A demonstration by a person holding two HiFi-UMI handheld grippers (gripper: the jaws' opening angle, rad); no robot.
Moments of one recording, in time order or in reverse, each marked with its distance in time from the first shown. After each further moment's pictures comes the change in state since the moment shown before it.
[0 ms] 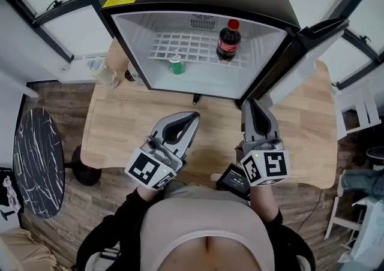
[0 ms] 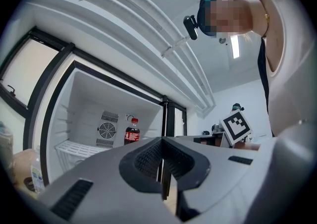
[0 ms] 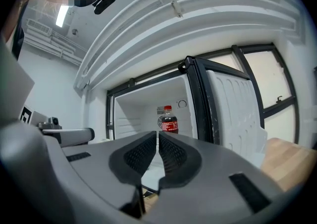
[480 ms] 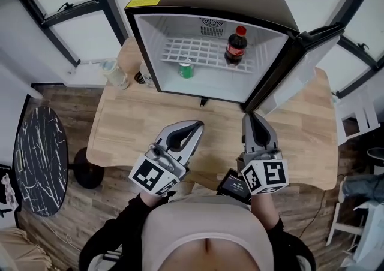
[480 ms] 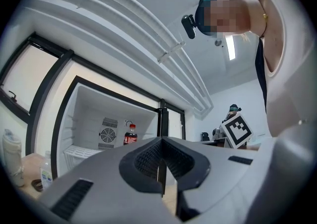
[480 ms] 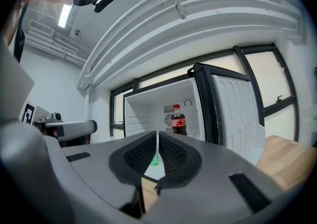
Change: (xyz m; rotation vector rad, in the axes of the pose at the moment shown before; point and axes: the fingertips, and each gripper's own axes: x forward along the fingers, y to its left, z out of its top) left arm -0.042 -0.024 0.018 0.013 -0.021 -0.010; right arm -0.037 0.037 -0.005 0.000 0.019 0.019
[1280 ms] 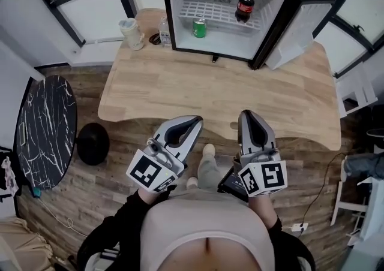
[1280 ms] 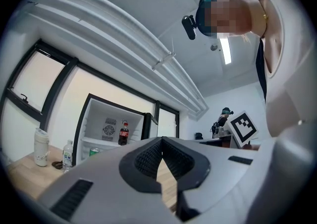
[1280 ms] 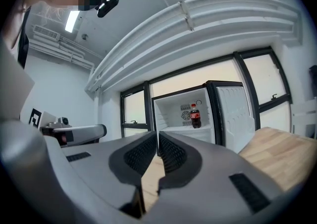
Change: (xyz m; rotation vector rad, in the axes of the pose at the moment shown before) left arm -0.168 -0.106 0.019 -0.022 0.007 0.002; right arm -0.160 0.145 -0.006 0.020 0.000 0.027
